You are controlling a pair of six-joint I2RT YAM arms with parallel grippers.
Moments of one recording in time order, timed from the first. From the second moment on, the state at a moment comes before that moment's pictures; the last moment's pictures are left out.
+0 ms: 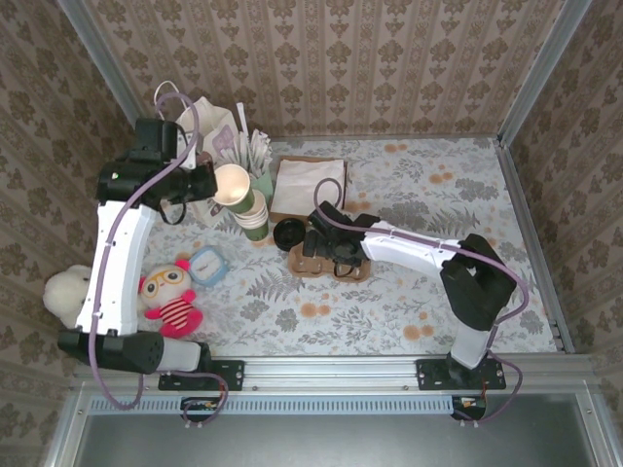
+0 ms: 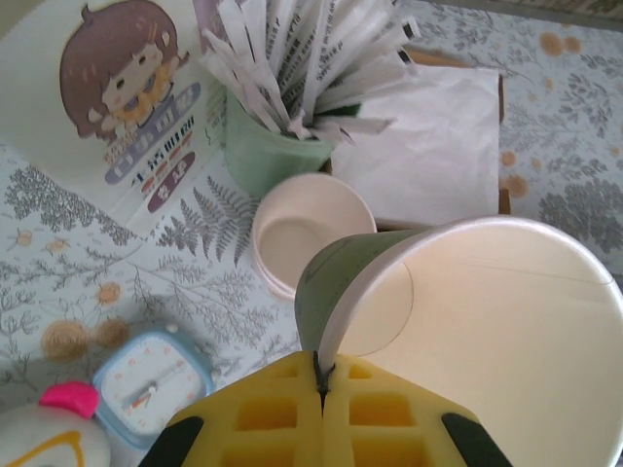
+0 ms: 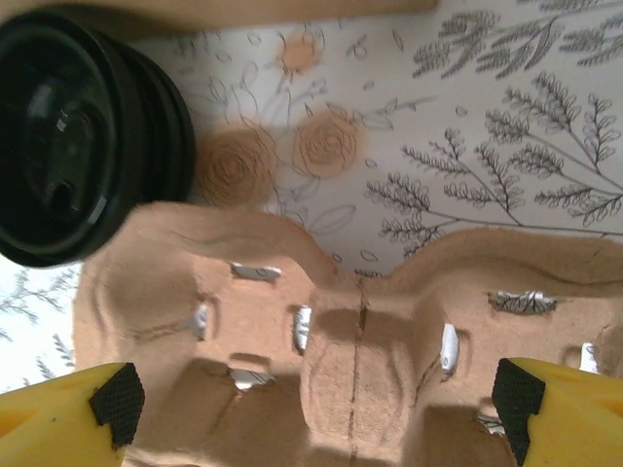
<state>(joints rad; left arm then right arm) -0.20 1.35 1.75 -1.28 0.16 -0.23 0.79 1.79 1.28 -0.62 0.15 0.94</state>
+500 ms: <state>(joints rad) -0.45 1.18 1.35 -1.28 0.17 -0.27 0.78 1.88 1.32 -0.78 0.26 0.74</state>
